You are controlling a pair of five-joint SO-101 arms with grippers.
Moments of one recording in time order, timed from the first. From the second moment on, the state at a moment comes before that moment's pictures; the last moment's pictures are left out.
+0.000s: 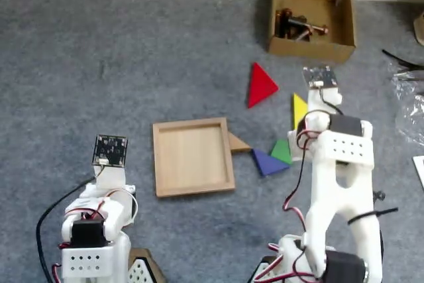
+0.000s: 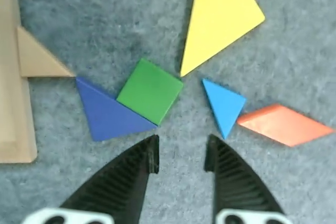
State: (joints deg) left arm -8.8 -103.1 96.0 74.9 -0.6; right arm 4.7 -23.5 36.6 68.3 18.4
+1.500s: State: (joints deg) left arm -8.8 -103.1 96.0 74.9 -0.6; right arm 0.4 25.1 -10.5 70.7 10.9
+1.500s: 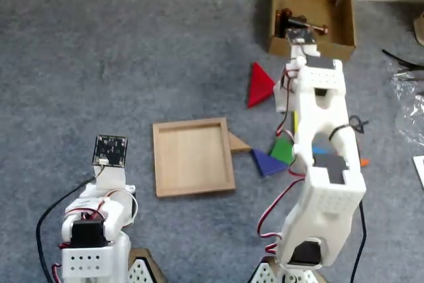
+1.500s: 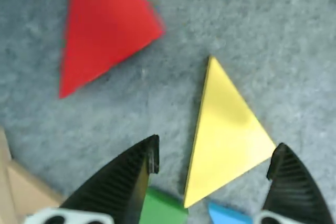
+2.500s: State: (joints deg) left arm -8.8 -103.1 96.0 74.9 -0.6; right arm 3.2 32.9 -12.2 69.7 10.6
